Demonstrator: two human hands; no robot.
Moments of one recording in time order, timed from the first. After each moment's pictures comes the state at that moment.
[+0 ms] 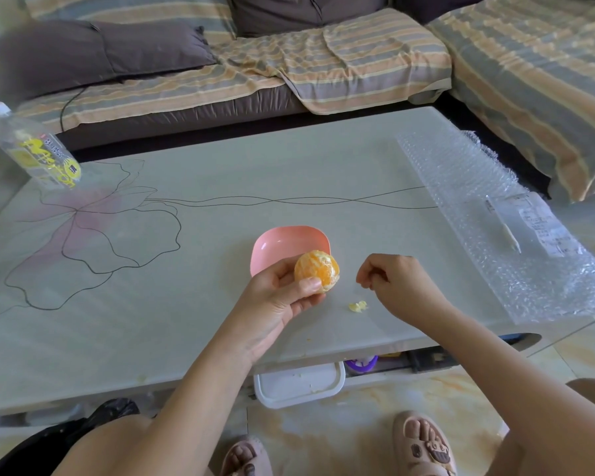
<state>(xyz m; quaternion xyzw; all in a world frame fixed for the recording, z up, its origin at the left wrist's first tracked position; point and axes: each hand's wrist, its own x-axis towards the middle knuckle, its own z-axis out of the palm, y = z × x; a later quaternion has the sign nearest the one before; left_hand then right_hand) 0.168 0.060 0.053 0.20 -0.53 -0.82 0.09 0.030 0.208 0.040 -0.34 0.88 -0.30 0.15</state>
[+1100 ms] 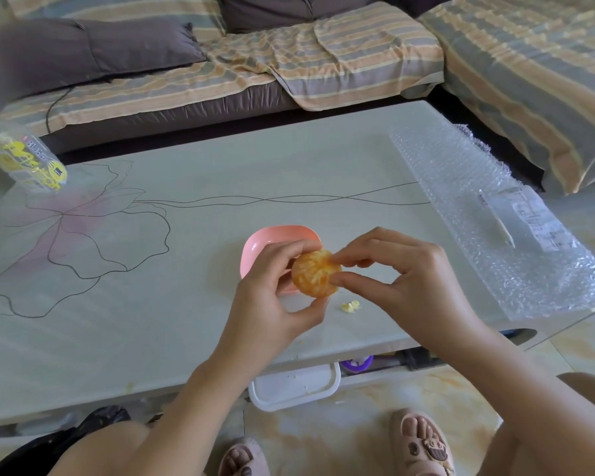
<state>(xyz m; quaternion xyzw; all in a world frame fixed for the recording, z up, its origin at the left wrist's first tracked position) 0.173 0.081 0.071 0.07 -0.84 -0.47 0.27 0.064 0.227 0.092 -0.47 0.72 -0.51 -0.01</state>
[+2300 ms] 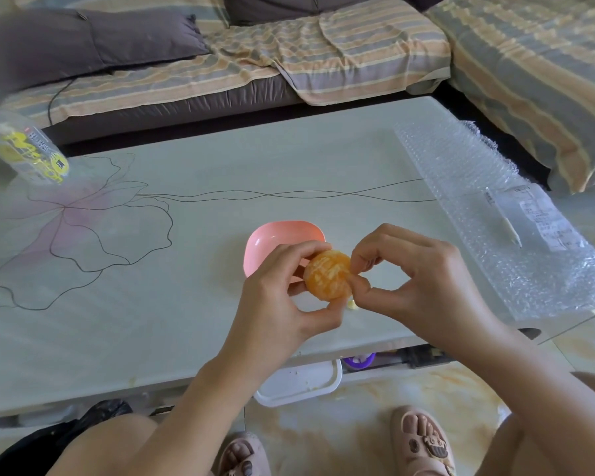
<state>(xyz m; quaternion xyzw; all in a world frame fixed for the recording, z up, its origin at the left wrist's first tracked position) 0.176 0.091 0.078 0.10 -0.84 -0.45 0.27 0.068 0.230 0.100 -0.51 0.73 -0.46 -0.06</state>
